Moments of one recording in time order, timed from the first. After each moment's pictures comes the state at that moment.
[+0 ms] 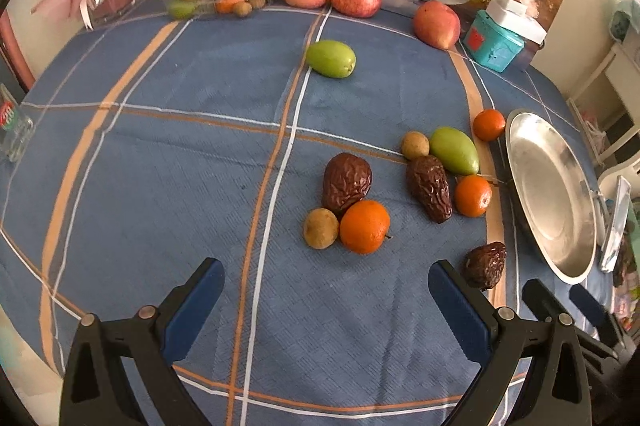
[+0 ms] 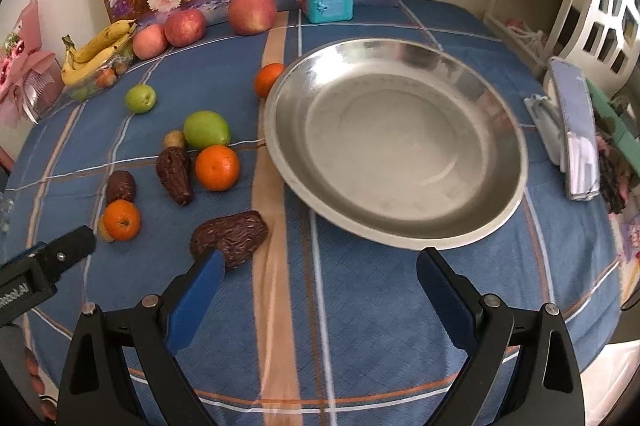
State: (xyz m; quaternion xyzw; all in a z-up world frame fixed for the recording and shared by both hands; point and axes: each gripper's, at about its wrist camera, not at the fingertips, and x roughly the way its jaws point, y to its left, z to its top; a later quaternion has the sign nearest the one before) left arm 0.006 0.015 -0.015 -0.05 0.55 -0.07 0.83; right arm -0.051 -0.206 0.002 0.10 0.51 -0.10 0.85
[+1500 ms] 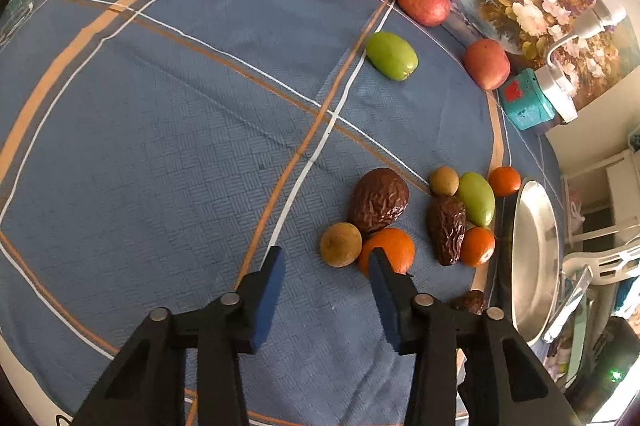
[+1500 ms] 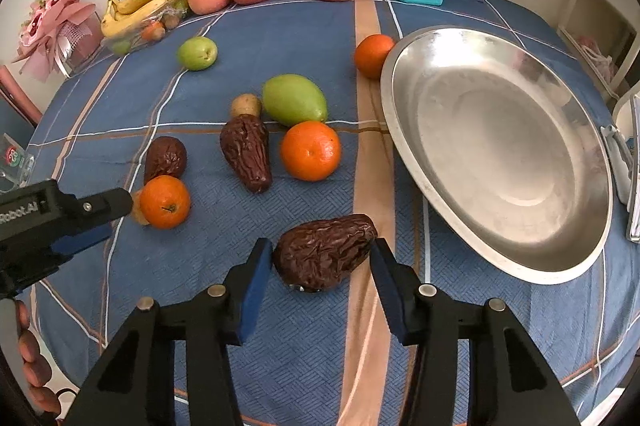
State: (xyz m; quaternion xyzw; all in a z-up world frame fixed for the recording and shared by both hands) left arm 0.032 0.053 -0.042 -0.22 0.58 -0.04 0.78; right arm -0.015 -0.152 -0.031 0.07 0.54 -0.01 0.84
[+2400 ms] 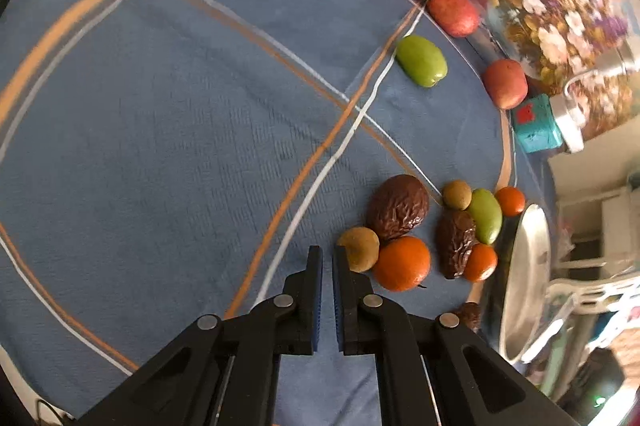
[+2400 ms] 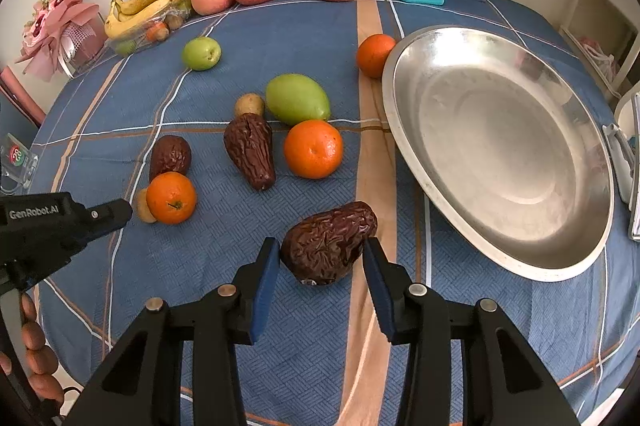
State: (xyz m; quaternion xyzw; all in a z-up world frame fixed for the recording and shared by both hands) left arm 0.032 0.070 -0.060 -0.30 0.58 -0.03 0.76; right arm -0.016 -0.153 -0.030 0.07 0.54 -0.01 0.84
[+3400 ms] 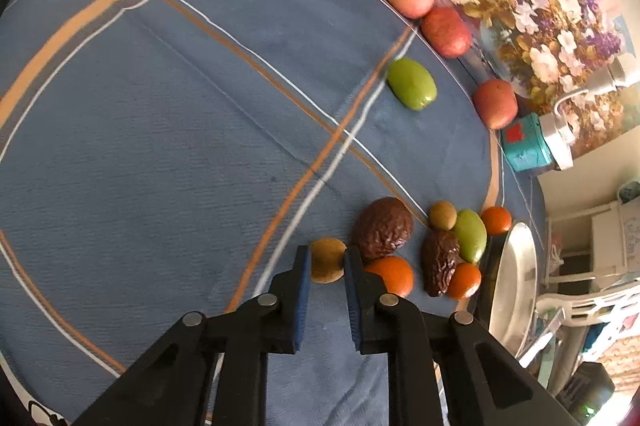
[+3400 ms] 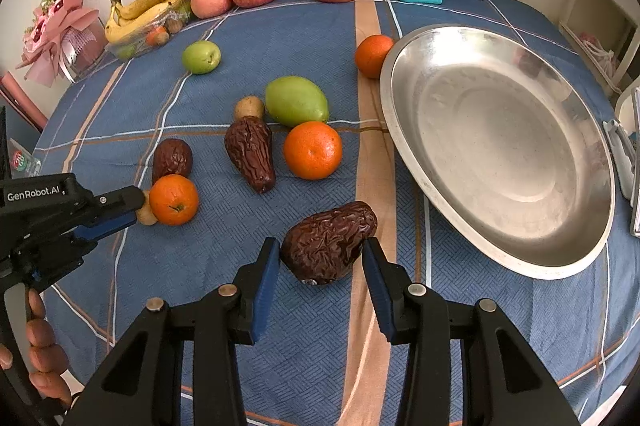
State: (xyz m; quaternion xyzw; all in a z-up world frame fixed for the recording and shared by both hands) left arm 0.033 0.073 -0.050 -0.31 0.56 -0.02 0.77; right arm -0.019 -0.154 -0.028 0.08 0.54 -0.01 0.84
